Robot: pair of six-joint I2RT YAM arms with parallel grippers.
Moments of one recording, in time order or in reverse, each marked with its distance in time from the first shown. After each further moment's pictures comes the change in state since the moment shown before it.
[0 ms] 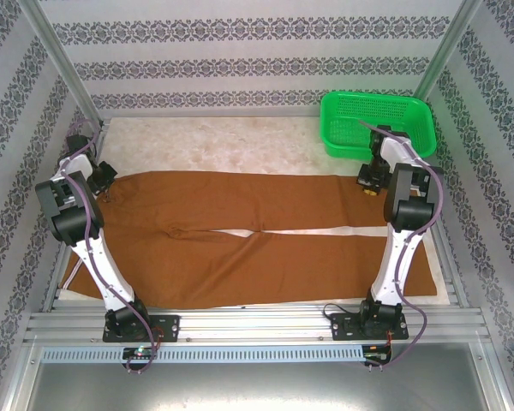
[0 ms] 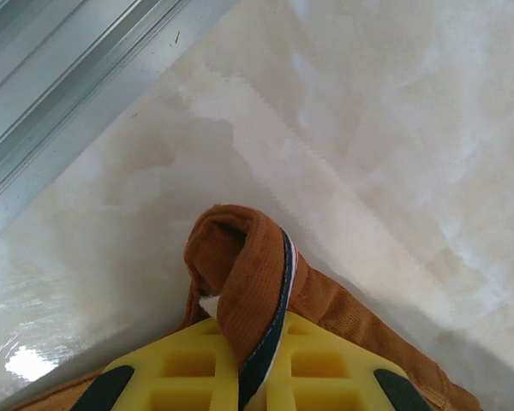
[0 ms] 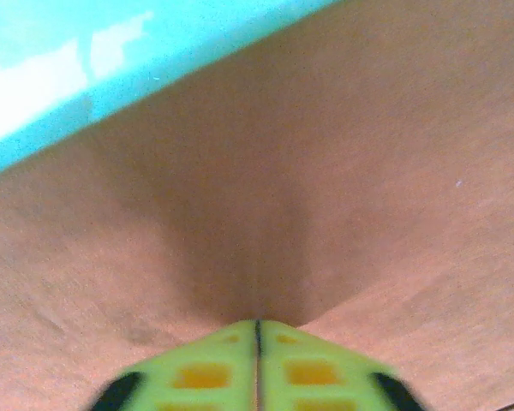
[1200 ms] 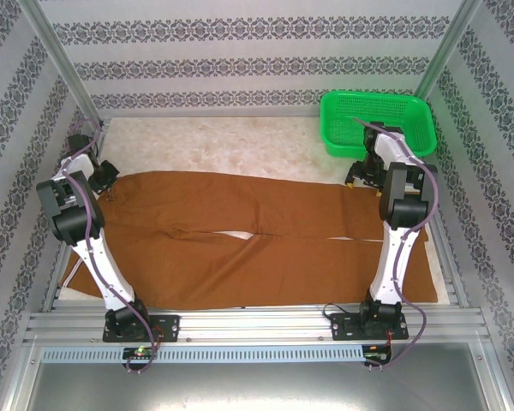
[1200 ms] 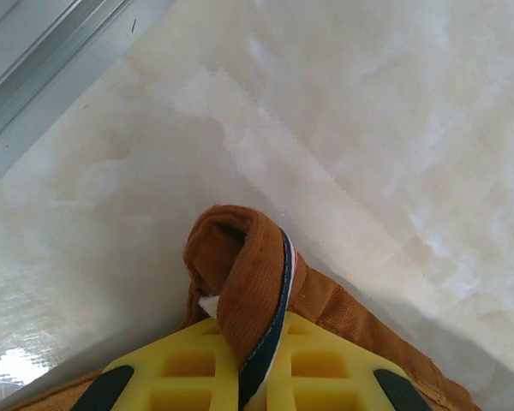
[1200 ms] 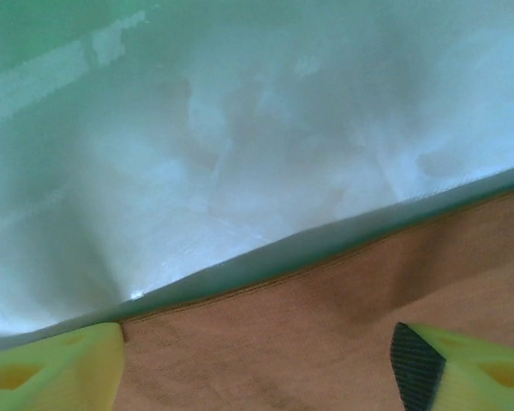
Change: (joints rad) left arm -0.011 0.000 0.000 0.008 0.031 0.001; right arm 0.039 0.046 0.101 -0.073 -0.024 0.030
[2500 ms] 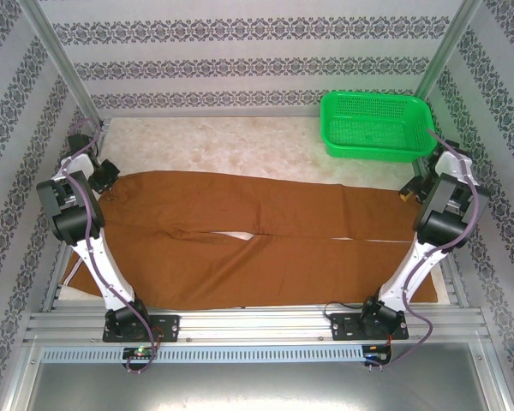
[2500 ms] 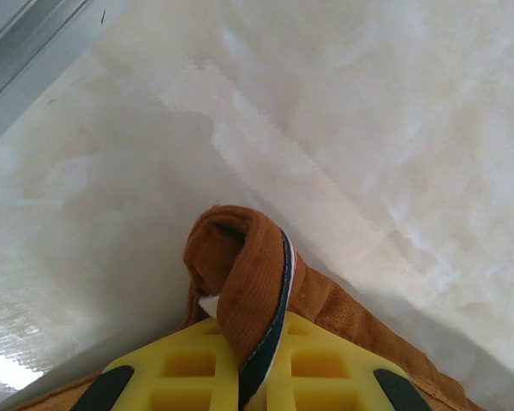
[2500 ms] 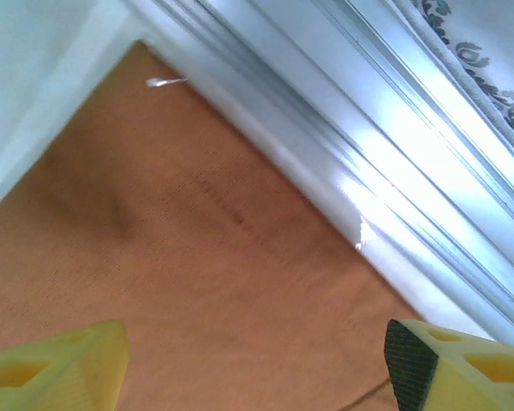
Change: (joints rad) left arm 0.000 0.004 0.005 0.000 0.035 0.001; right arm -0.397 -0.167 -0.228 0.124 -0.010 0.011
